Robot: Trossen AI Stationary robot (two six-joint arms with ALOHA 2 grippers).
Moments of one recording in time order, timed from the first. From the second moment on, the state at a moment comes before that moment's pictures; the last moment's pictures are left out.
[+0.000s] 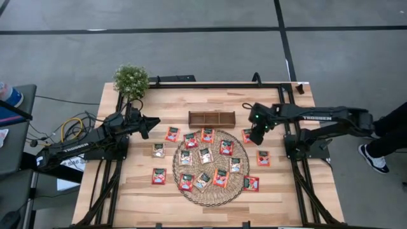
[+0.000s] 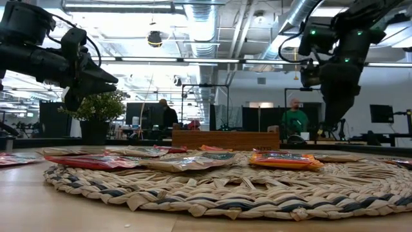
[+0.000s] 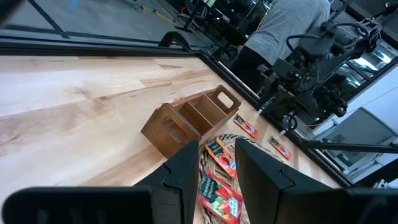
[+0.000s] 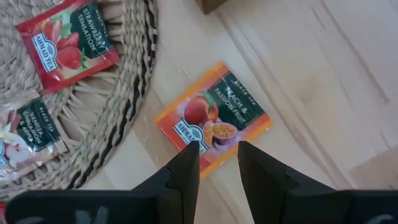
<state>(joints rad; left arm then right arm) 0.43 0.18 0.01 0.06 0.05 -0.62 -0.32 1.16 0.64 -0.71 -0.09 0.23</state>
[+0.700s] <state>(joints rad) 0.43 0.18 0.01 0.06 0.05 -0.62 -0.43 1.29 0.64 -0.64 -0.11 0.31</state>
